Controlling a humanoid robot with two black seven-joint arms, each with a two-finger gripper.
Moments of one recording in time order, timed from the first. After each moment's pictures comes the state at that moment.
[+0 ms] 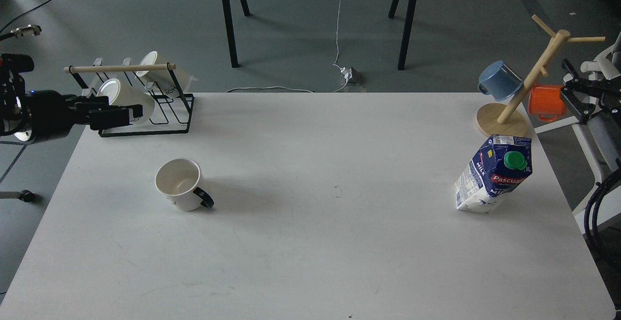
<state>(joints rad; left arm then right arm) -0.80 0.98 -0.40 -1.03 2.14 -0.28 -0.49 0.20 -0.77 1.25 1.17 0.54 0.49 -0.07</state>
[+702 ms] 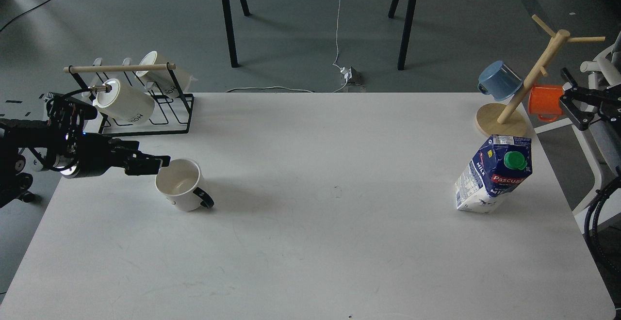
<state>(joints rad) -0.81 0.80 -0.28 -0.96 2.18 -0.35 -0.49 0.18 -0.76 1.25 1.17 0.54 0.49 -0.07</state>
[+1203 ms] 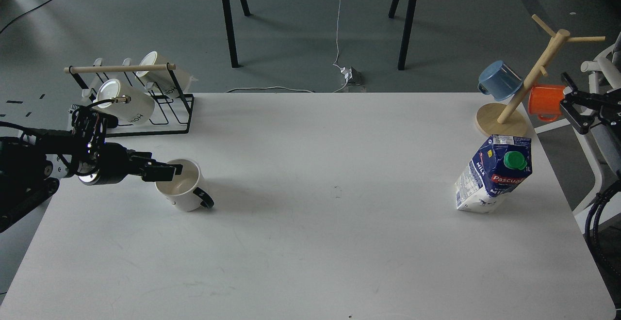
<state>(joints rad) -0.80 0.67 -0.27 -0.79 2.18 -0.35 -0.49 0.16 -0.76 1.25 1.16 0.54 0.49 -0.07</state>
